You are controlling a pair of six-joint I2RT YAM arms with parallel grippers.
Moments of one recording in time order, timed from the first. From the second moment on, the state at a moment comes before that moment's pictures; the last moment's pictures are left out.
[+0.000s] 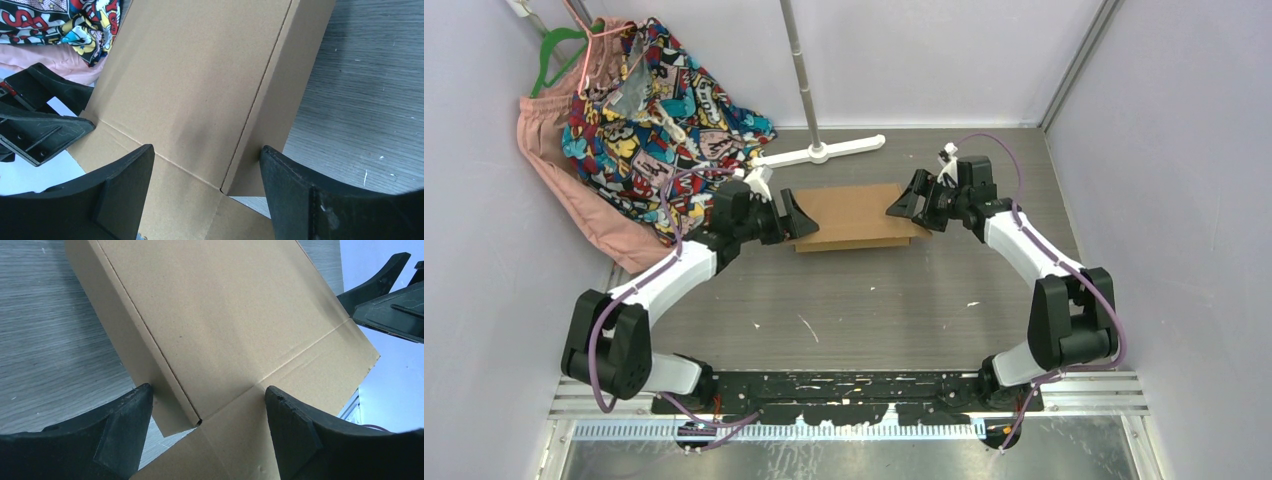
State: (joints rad) left arm -0.36 1.37 0.82 0.01 0.39 -0.60; right arm 0.19 1.49 1.02 -0.22 -0.56 0.56
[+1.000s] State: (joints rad) left arm -0.35 1.36 0.99 -0.25 0.43 -0.61; right arm 0.19 1.46 1.02 -0.30 -0.60 0.63
